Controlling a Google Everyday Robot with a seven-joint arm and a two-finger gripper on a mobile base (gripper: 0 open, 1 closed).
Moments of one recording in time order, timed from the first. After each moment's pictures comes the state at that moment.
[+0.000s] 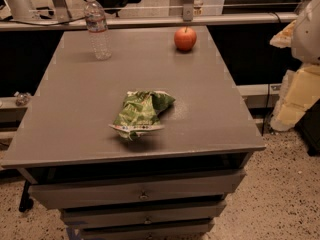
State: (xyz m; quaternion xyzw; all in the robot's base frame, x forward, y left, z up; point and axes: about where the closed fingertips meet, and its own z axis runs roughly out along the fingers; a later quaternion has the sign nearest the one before) arm 0.438 -0.215 0.981 -0.60 0.78 -0.04 0.17
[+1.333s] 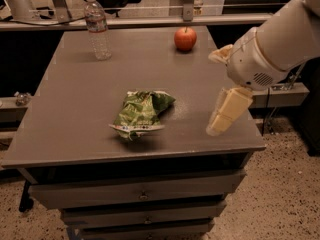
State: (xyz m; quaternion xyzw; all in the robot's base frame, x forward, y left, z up) arm 0.476 -0.120 0.927 -0.64 0.71 0.06 0.28
